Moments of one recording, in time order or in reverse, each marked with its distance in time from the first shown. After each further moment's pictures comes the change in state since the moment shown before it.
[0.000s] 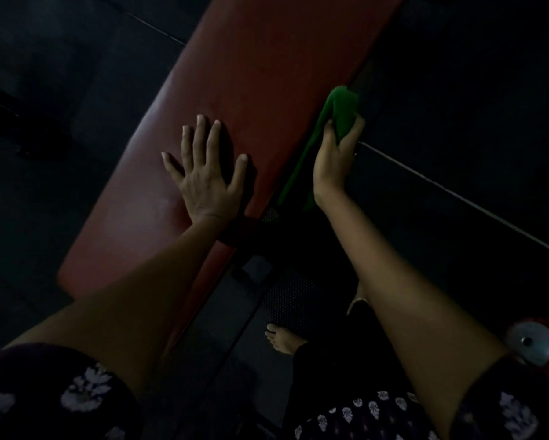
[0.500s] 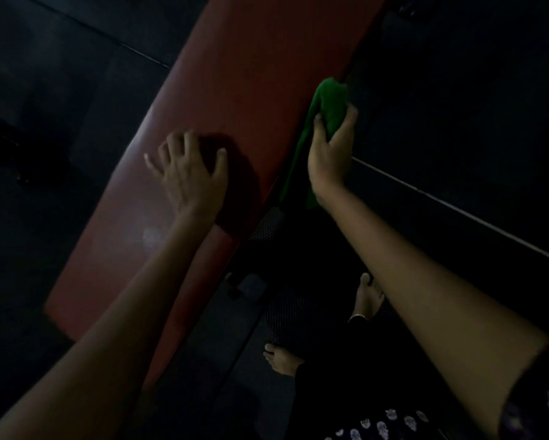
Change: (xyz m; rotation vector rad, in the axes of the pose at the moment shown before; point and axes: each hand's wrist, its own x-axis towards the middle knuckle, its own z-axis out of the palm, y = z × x) left_hand 0.041 0.039 -0.023 0.056 0.027 -0.097; right_hand 0.040 -0.021 -0.010 -0.190 -0.052 -0.079
